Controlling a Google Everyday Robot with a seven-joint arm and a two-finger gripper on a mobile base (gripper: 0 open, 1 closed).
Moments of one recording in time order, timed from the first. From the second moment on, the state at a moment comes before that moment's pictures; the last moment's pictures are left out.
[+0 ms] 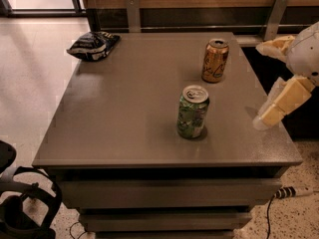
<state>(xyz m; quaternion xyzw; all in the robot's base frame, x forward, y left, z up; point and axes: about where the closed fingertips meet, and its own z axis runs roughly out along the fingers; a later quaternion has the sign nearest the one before) 0.470 -0.197 0.949 -0.58 0.74 0.11 0.32</state>
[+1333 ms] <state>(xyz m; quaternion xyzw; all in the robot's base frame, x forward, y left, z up) 0.488 -0.121 0.924 -0.51 0.65 0.30 0.48</state>
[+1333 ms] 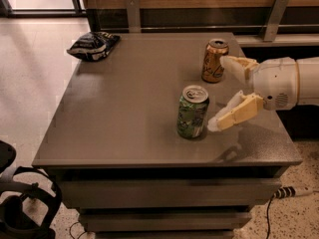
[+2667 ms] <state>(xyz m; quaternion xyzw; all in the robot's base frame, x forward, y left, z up) 0.501 -0.092 0.892 -0.46 0.62 0.34 0.54</state>
